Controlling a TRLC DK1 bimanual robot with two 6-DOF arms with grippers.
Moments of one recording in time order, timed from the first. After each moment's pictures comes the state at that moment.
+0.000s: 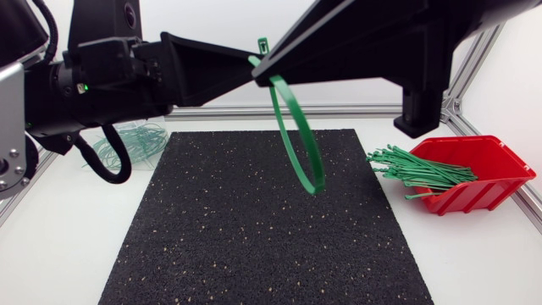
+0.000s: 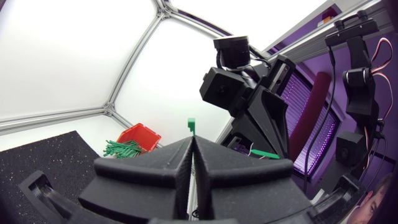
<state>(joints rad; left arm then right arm) -0.51 1.20 0.89 0.43 0.92 -0.63 0.61 1.40 1.67 -1.11 -1.09 0.95</state>
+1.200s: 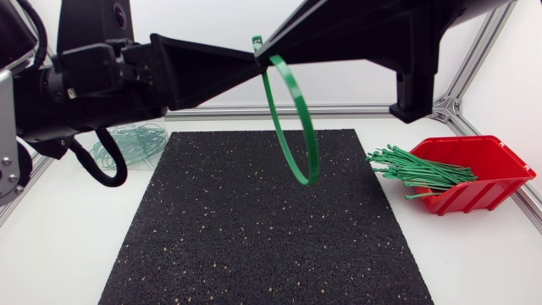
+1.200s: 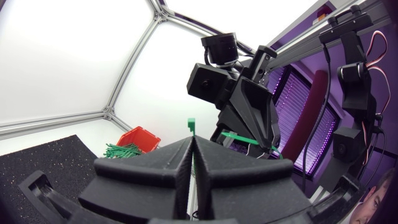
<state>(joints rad) -0.51 1.17 0.86 0.45 0.92 -0.63 0.57 1.43 1.70 -1.11 -1.09 0.96</state>
